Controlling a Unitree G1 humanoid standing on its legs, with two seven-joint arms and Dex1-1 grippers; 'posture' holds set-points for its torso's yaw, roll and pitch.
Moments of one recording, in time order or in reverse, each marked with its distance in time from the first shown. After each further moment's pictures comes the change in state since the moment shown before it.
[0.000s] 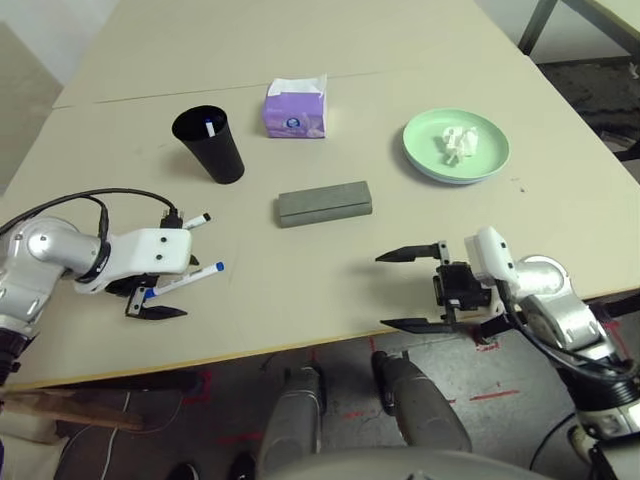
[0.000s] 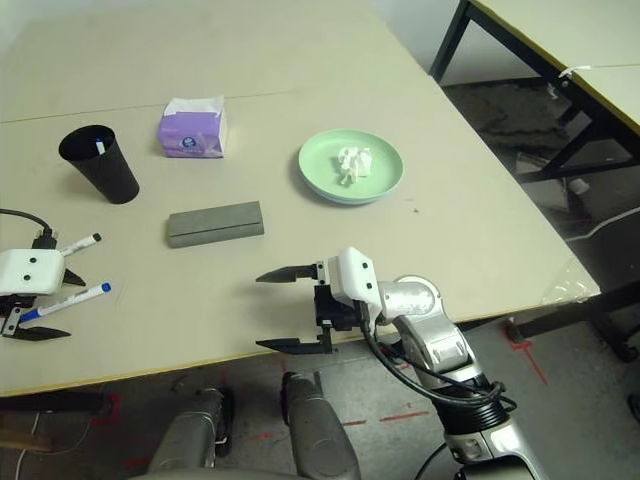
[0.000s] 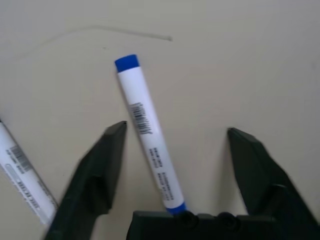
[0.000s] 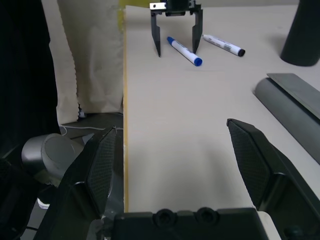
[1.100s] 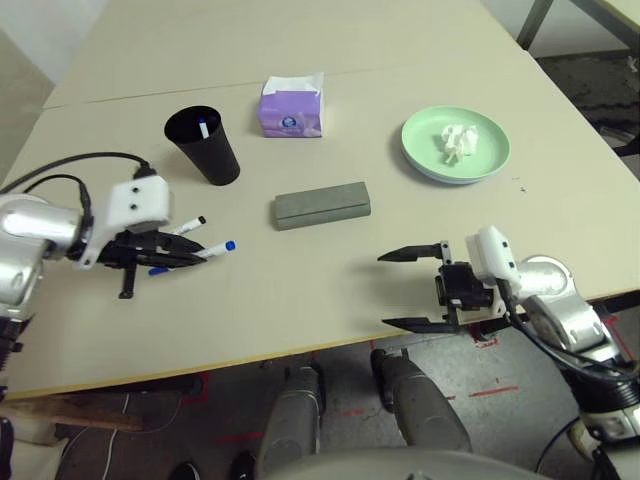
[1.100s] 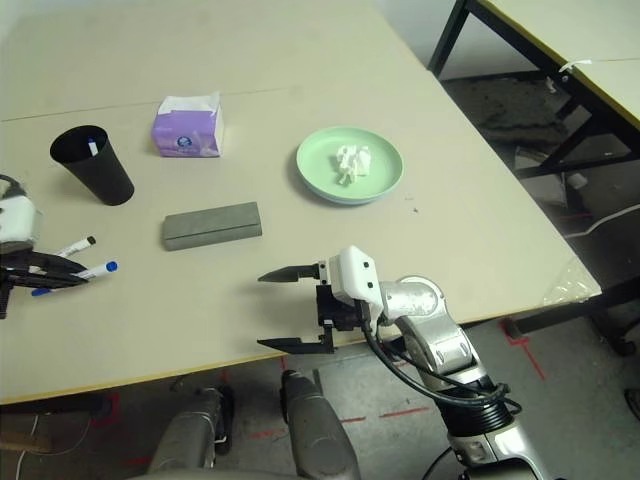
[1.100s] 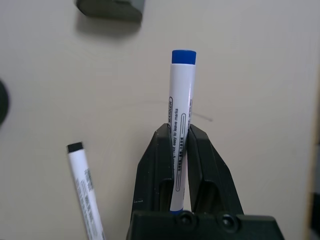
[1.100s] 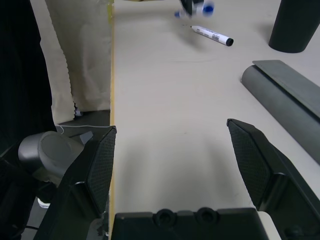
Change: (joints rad) left arm -0.104 0.042 0.214 -0.068 -0.380 0.401 -0.146; right arm -0.010 -0.014 -0.009 -0.001 0.002 0.018 -0.015
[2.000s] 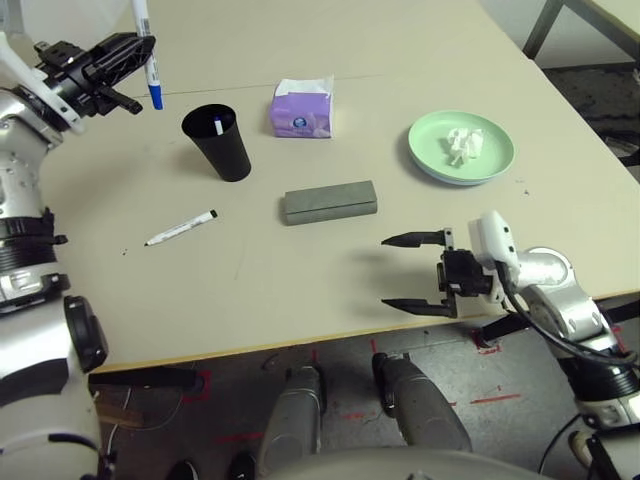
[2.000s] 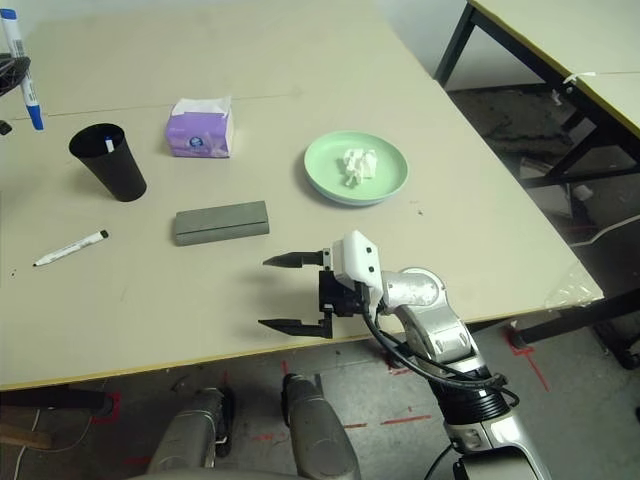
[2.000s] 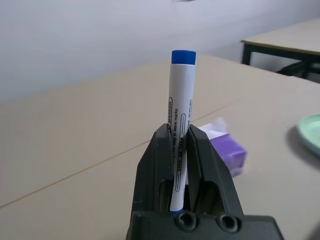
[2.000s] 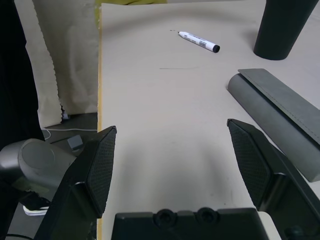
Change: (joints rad) left arm -0.519 -0.380 0.179 0.367 -0.016 -0.010 0.739; right arm -0.029 0.015 -0.019 0.035 -0.001 0.019 -0.053
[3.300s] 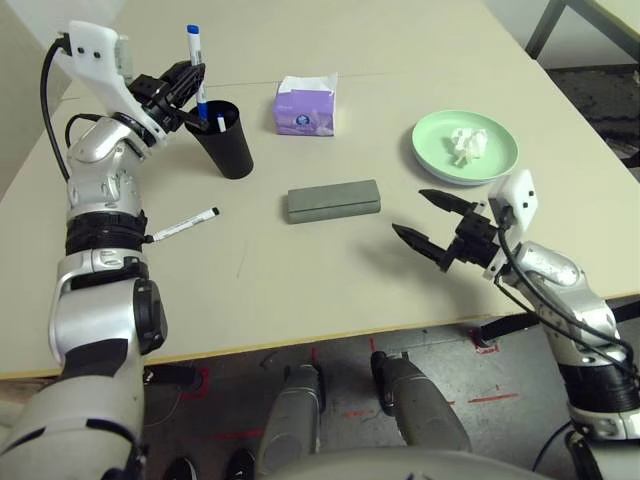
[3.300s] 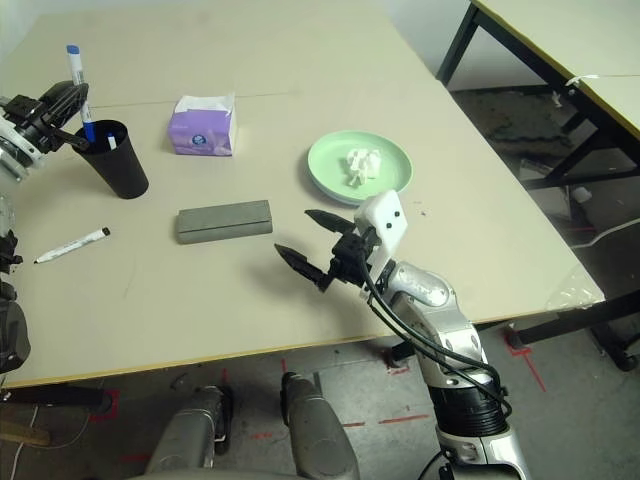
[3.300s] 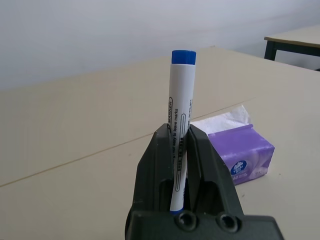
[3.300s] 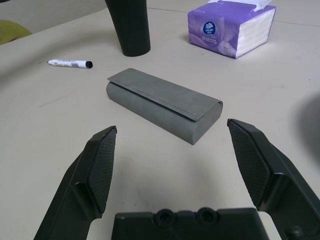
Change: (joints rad) left arm -0.055 -0.201 -0.057 0.279 0.131 -0.330 0.133; right arm 0.063 0.092 -0.159 -0.148 0.022 0.300 -0.468
